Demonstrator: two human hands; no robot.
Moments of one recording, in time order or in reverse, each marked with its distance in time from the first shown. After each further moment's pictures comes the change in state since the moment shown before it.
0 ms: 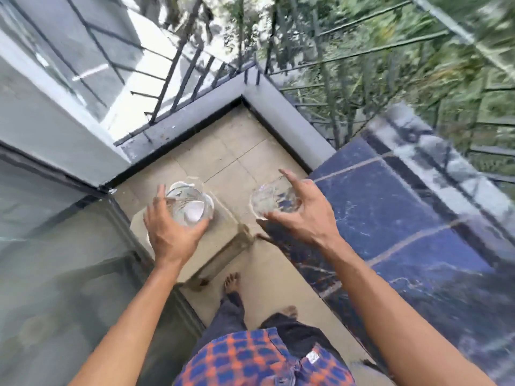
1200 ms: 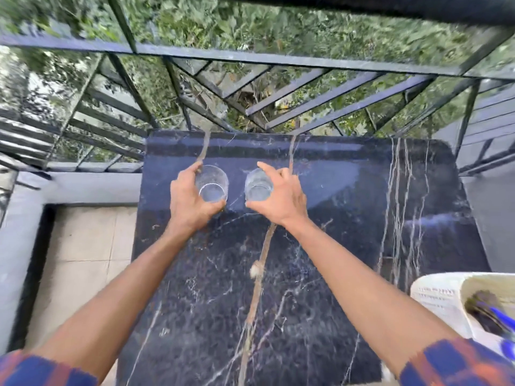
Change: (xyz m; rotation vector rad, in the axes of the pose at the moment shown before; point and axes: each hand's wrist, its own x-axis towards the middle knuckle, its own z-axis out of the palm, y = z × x) left_hand -0.036 0.373 0.387 -0.072 -0.889 0.791; right_hand 0.003 0.300 -0.221 -0.006 0.534 0.709
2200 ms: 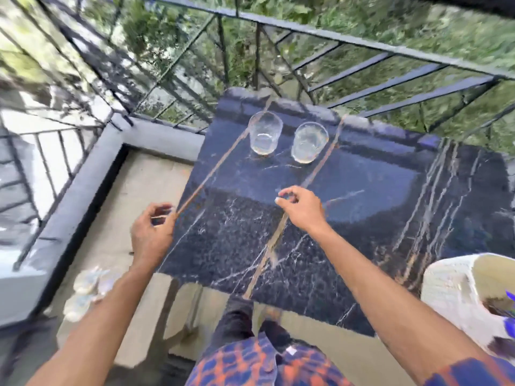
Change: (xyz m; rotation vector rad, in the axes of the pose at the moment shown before) left_hand -0.270 -0.070 -0.111 -0.153 0.357 -0.449; right_hand -0.149 0.003 0.027 0.298 -0.240 0.017
